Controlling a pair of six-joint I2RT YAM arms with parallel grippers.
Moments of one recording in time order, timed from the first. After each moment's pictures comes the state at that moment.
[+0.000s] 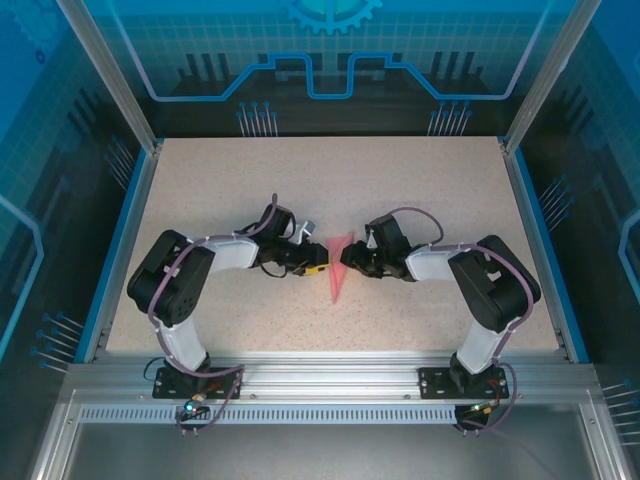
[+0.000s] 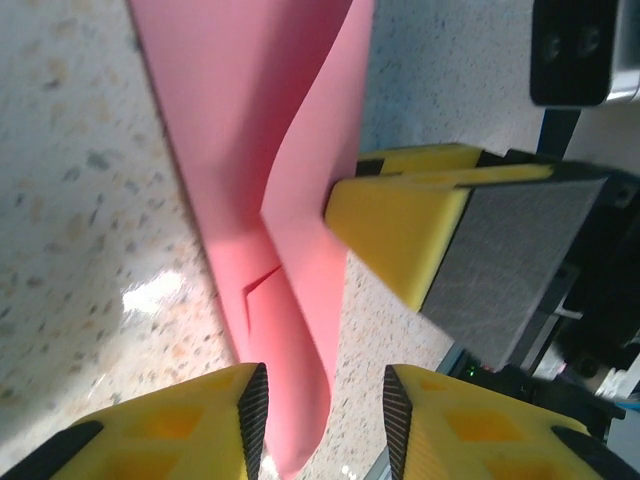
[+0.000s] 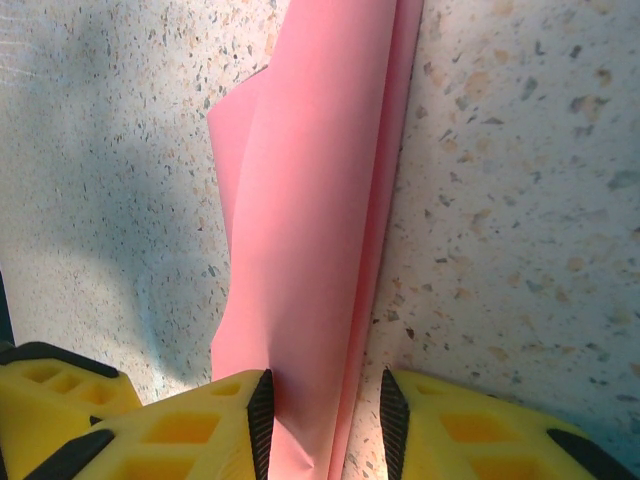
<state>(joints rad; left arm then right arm) -0.43 1.80 0.89 -0.02 0.77 -0.77 0.52 1.75 0.75 0.14 -0.36 0.90</state>
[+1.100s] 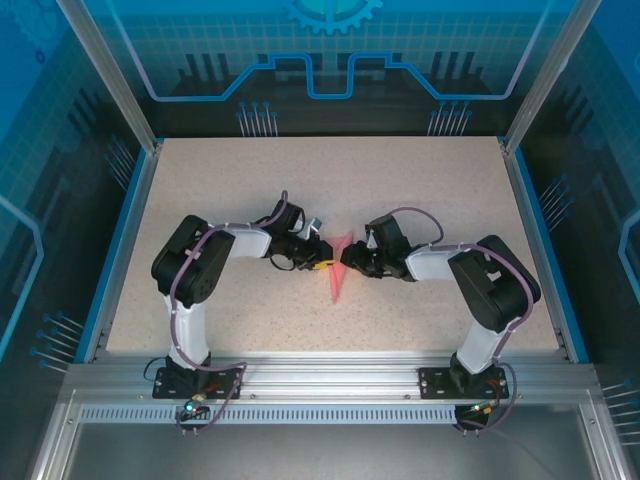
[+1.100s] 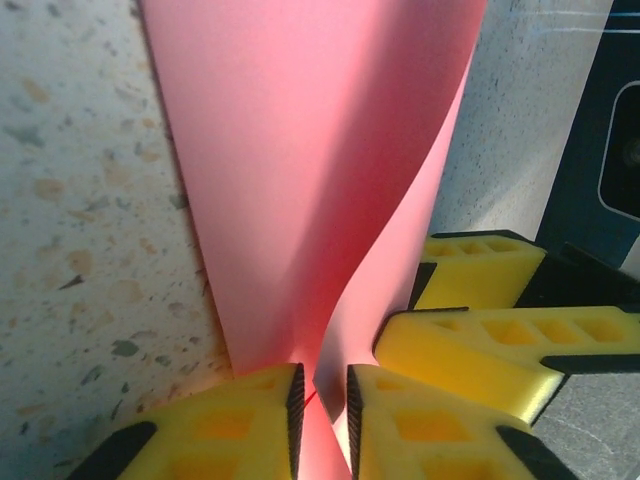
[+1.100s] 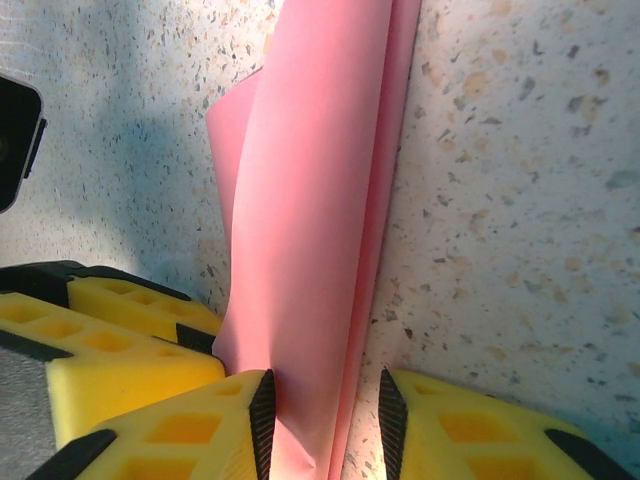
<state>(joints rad) -0.43 1.98 1.03 -0.02 0.78 -0.80 0.52 1.75 0.75 0.14 -0.36 0.90</state>
